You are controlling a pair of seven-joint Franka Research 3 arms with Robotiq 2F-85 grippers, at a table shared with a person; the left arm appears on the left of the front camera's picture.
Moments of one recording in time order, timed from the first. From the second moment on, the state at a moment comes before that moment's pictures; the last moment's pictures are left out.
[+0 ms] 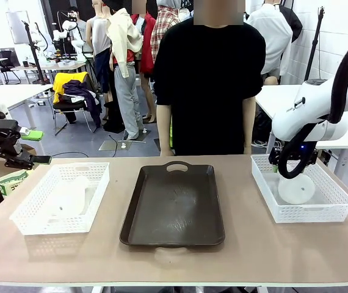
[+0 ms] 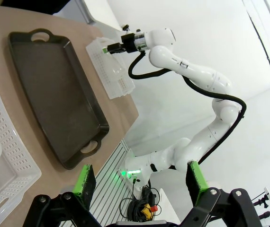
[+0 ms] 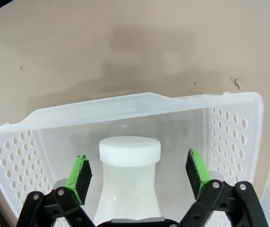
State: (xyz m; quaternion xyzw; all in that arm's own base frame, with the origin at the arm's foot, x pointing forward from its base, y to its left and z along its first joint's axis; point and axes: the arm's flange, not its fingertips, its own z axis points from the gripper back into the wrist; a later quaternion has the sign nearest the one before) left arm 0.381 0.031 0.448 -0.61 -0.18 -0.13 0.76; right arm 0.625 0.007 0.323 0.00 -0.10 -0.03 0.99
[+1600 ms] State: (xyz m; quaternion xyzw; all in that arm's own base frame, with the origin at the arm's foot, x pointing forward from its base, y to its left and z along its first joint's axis) left arm 0.381 0.031 0.448 -0.61 -0.18 -0.13 0.76; right arm 0.628 0.018 0.322 -0.02 -0.11 -0.02 0.99
